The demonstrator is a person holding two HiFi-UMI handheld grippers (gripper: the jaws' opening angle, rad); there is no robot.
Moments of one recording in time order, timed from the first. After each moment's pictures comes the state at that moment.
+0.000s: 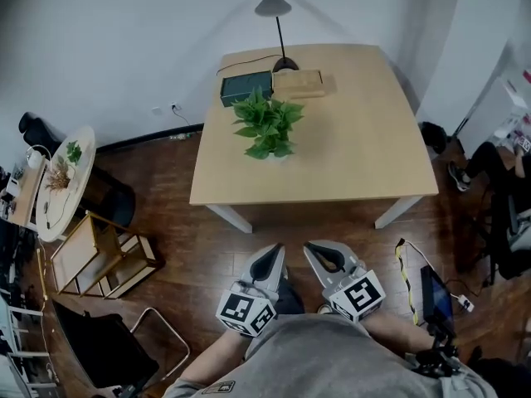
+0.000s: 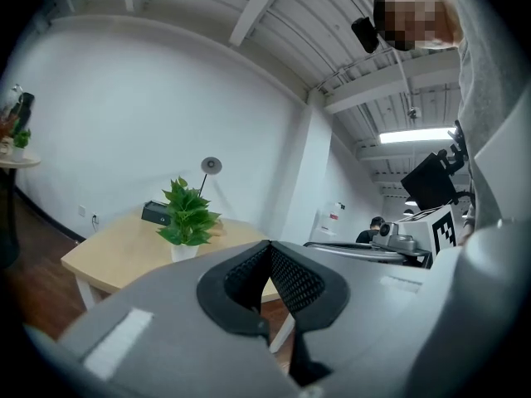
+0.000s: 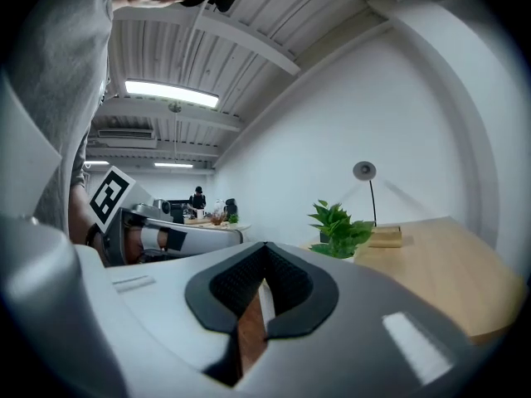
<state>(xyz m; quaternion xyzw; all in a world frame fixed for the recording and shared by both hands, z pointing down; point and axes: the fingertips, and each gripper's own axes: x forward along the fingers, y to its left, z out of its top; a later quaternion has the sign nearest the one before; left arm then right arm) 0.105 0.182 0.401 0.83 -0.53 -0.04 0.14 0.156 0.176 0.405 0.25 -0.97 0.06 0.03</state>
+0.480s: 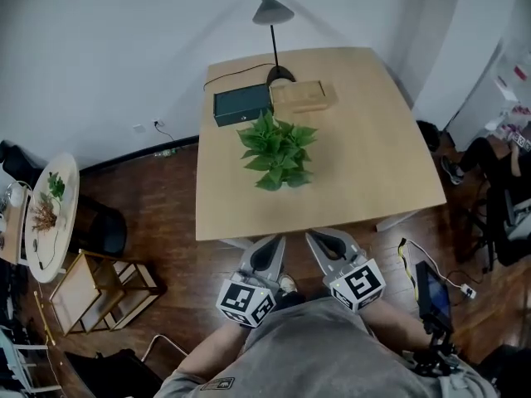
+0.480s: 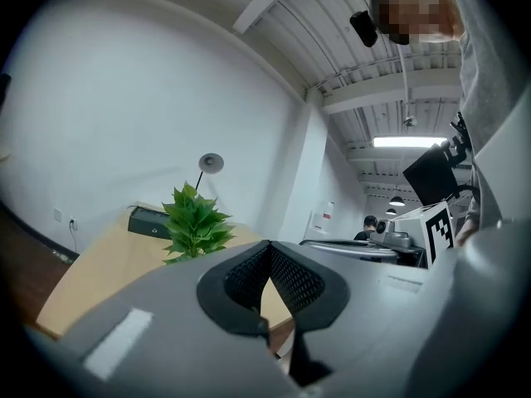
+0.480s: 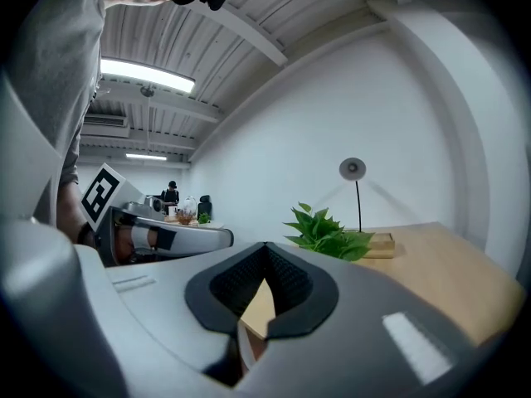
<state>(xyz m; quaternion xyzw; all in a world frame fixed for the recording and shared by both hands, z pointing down) 0.021 0.062 0.394 0.87 -0.48 -0.03 0.14 0.076 0.054 0.399 0.33 -0.94 0.05 0.05</state>
